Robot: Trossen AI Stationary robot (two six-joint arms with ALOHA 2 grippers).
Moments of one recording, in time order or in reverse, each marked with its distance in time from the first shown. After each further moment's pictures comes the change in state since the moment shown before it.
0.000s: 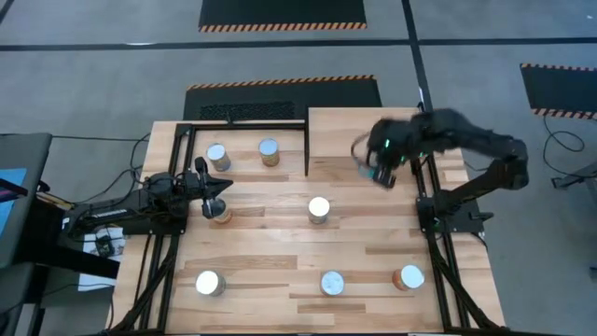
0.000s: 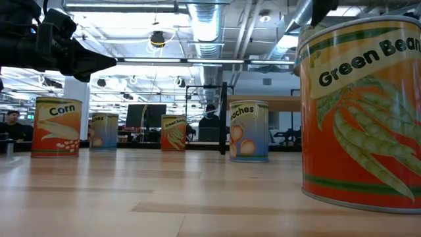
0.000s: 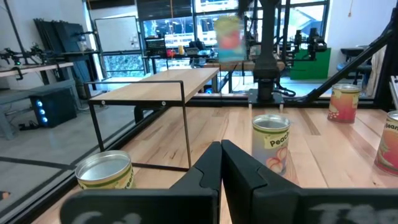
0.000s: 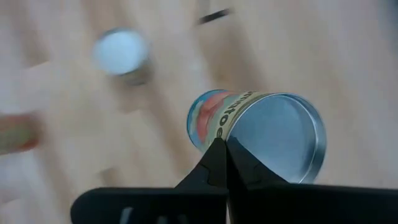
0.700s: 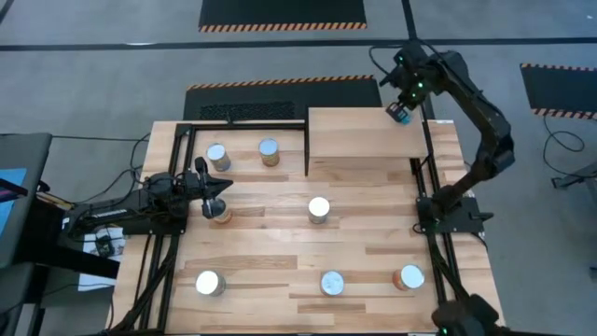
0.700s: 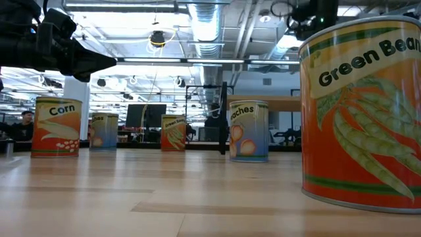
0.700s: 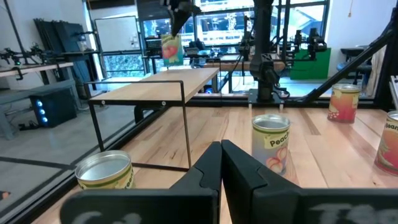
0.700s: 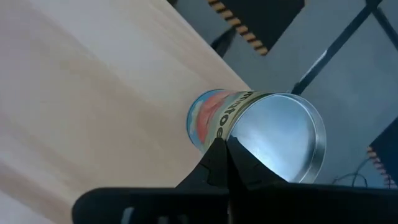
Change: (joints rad) left arm 0.000 0.000 0.000 0.000 0.000 0.000; right arm -0.816 0.196 0.062 0.075 -0.060 -0.416
